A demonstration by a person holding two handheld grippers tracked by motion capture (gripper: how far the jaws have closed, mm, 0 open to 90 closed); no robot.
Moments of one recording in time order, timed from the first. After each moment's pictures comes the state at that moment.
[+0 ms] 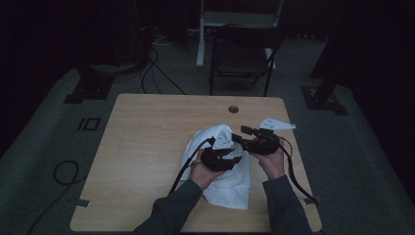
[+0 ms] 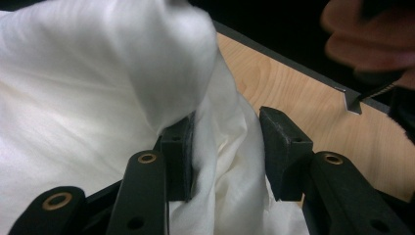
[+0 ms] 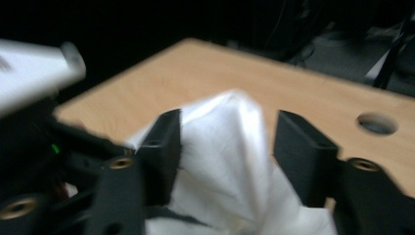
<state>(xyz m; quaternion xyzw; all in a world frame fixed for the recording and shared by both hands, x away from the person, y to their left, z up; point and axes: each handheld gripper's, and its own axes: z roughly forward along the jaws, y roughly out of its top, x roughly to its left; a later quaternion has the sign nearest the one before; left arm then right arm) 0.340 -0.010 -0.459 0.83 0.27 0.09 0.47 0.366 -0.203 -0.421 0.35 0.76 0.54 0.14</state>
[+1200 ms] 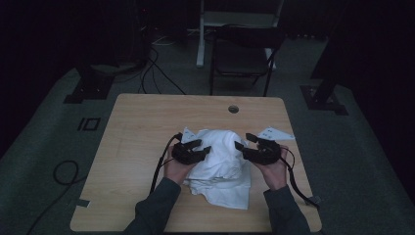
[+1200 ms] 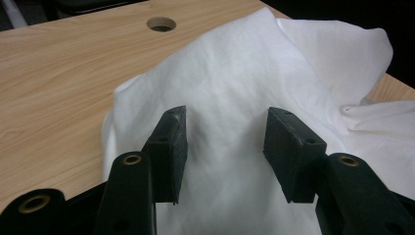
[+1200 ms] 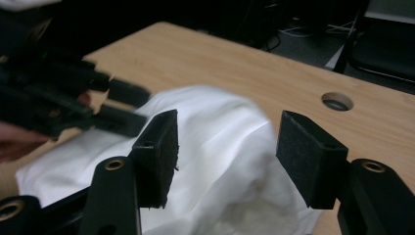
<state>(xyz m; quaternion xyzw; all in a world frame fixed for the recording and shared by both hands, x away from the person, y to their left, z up) 0.359 0.070 -0.473 0.79 0.38 0.16 0.45 0.336 -0.202 -0.428 0.37 0.76 0.49 0.20</state>
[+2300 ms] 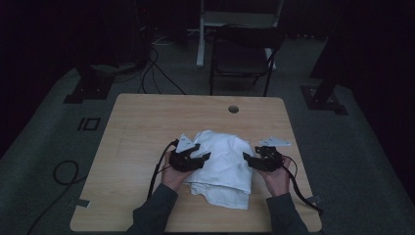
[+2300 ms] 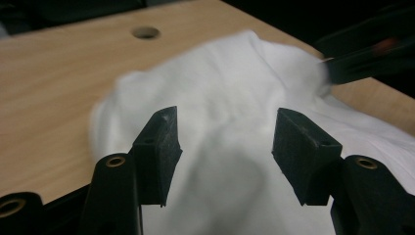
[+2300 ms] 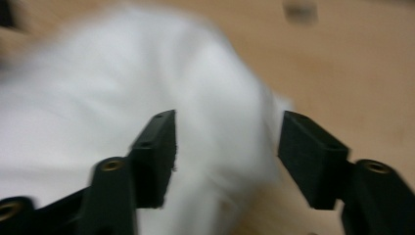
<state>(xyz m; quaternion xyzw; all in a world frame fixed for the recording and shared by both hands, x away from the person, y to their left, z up) 0.340 0.089 -0.476 0.78 0.36 0.17 0.48 0.342 -0.221 -0.474 0.46 0.77 0.40 0.20</state>
